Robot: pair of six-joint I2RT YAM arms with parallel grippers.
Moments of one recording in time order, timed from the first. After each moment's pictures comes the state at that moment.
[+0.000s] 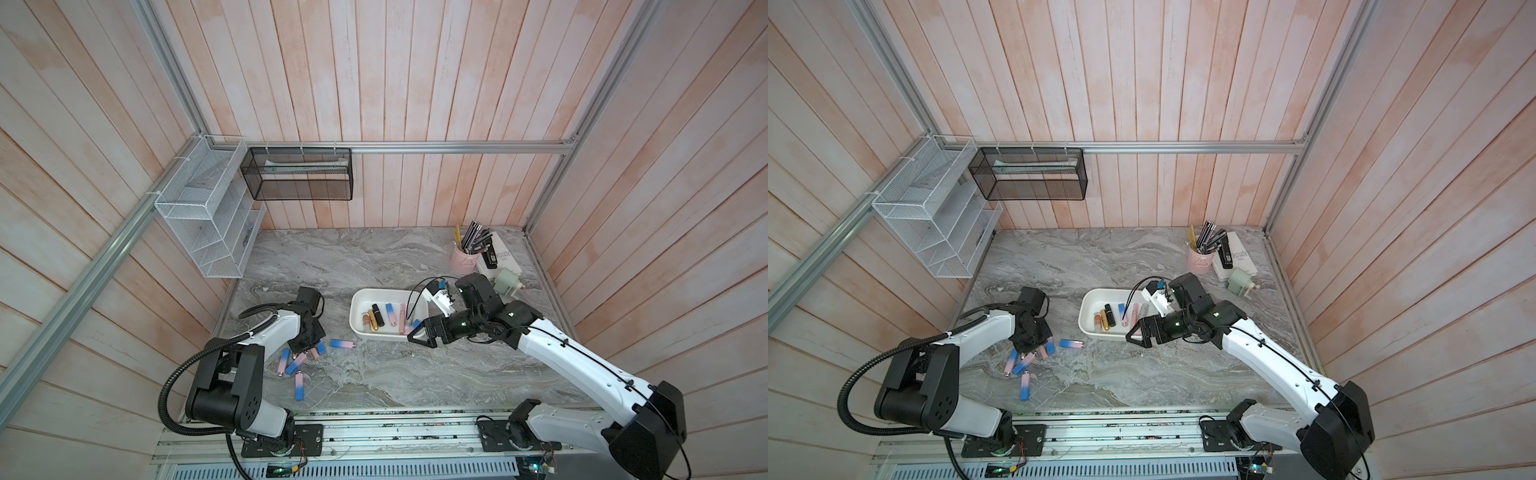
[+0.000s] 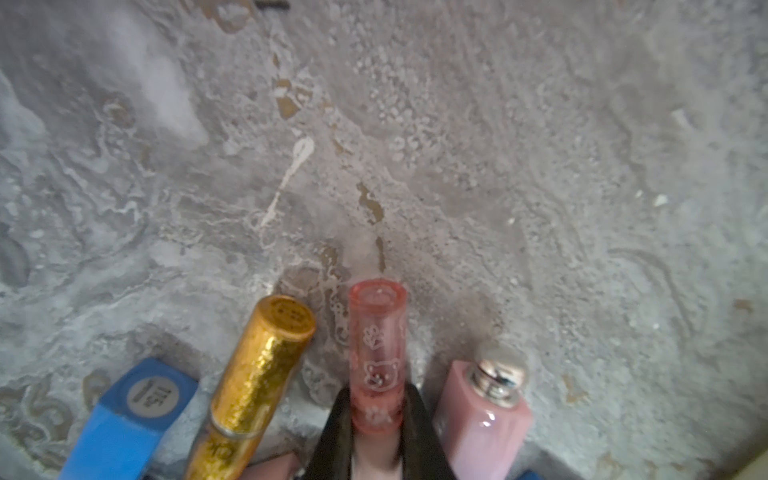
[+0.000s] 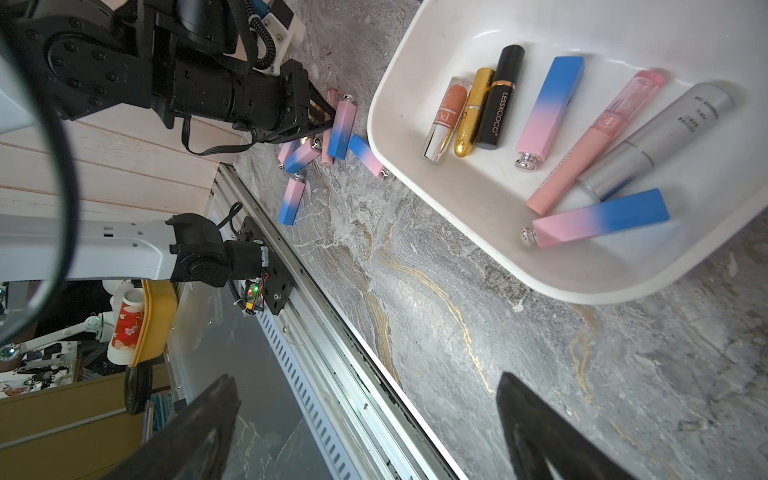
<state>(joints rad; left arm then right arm) -0.19 1.50 0.77 -0.66 -0.08 -0.72 0.66 1.19 0.97 -0.66 -0.61 0.39</state>
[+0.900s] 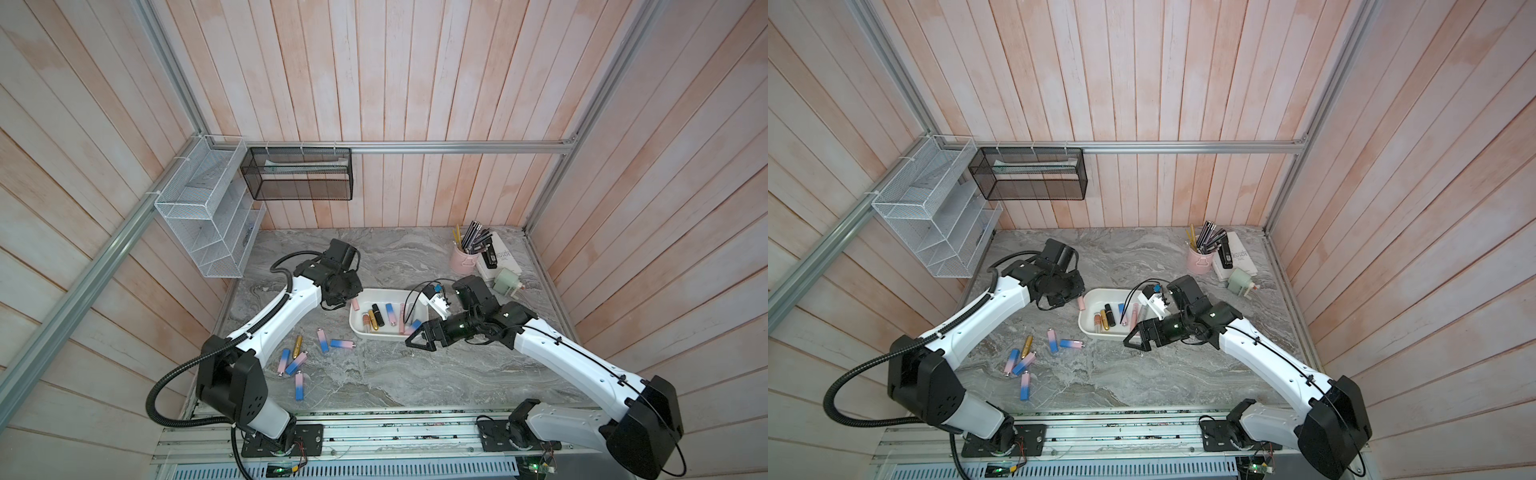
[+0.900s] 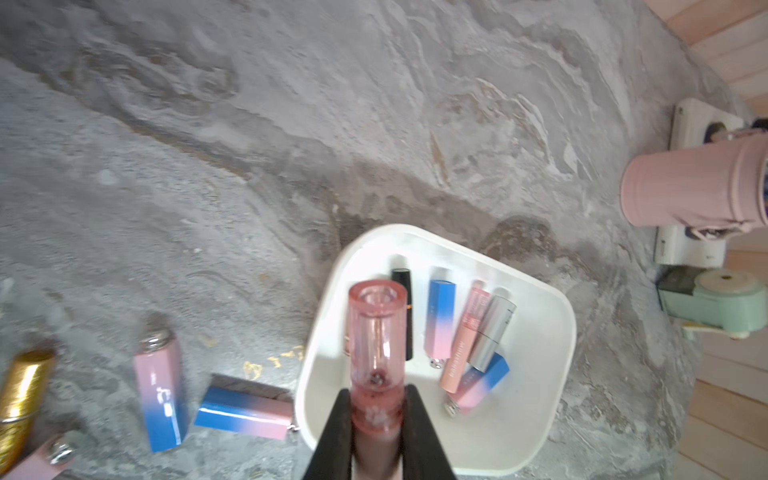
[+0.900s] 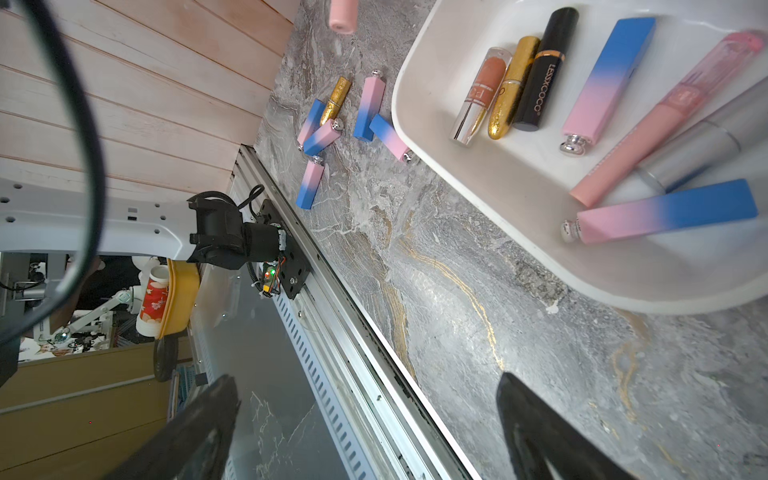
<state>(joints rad) -0.49 1.61 1.40 -0.85 0.01 -0.78 0.66 1.20 0.93 -0.62 -0.69 0.37</state>
